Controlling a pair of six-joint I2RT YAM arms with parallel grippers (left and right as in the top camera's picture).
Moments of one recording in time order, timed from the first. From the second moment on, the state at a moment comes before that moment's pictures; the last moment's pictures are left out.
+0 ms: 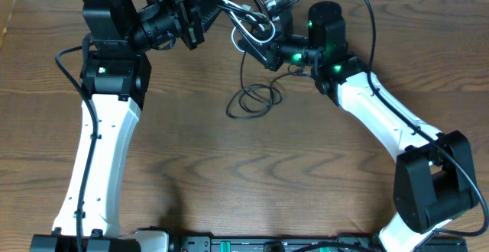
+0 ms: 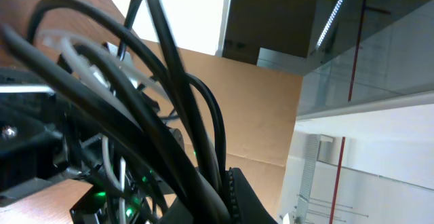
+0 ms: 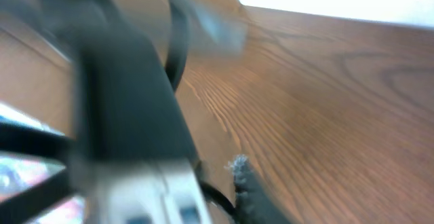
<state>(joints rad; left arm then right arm) -0.07 1.47 1.45 -0.06 0.95 -1.72 0.41 1.82 1.33 0.16 -0.78 0.40</state>
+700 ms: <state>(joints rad) -0.08 1.49 1.45 -0.66 0.60 -0.98 0.22 1.82 1.33 -0.64 -0.47 0.32</state>
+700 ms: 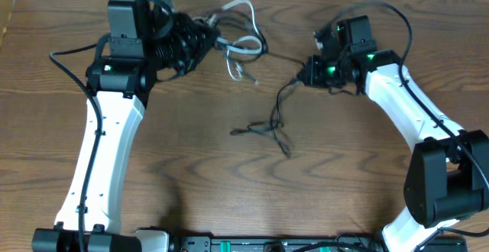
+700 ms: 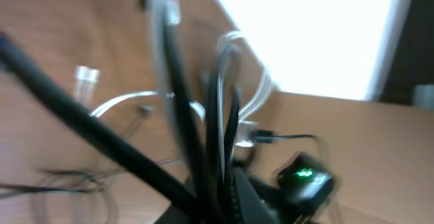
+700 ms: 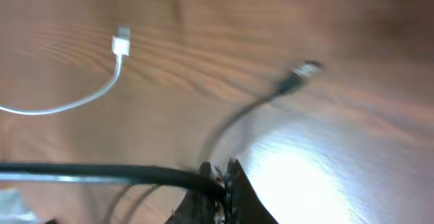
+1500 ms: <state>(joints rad) -0.07 1.50 1.45 -0.93 0.15 -0.32 -0.09 1.83 1.33 -0.96 0.00 0.23</state>
